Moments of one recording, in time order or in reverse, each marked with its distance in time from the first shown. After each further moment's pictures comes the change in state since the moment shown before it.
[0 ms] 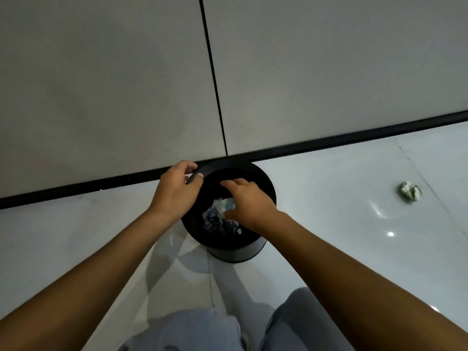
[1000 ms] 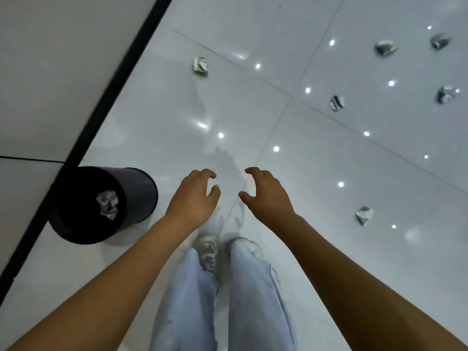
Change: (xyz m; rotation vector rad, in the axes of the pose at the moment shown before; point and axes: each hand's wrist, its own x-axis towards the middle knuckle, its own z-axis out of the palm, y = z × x) left_hand -0.229 0.259 0.099 0.505 -1.062 0.485; right_hand -0.395 0.048 -0.089 0.626 0.324 1.090
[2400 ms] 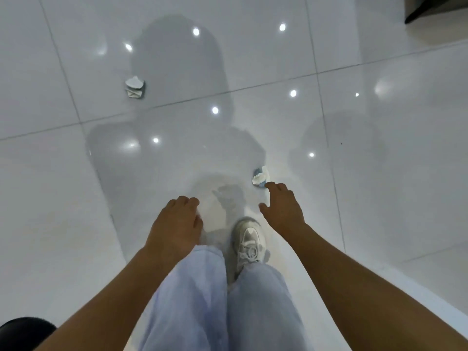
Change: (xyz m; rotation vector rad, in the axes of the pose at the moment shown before) left_hand 0.096 0.316 0.340 0.783 -0.513 0.495; right_hand -0.051 0.499 -0.093 0.313 0.119 0.688
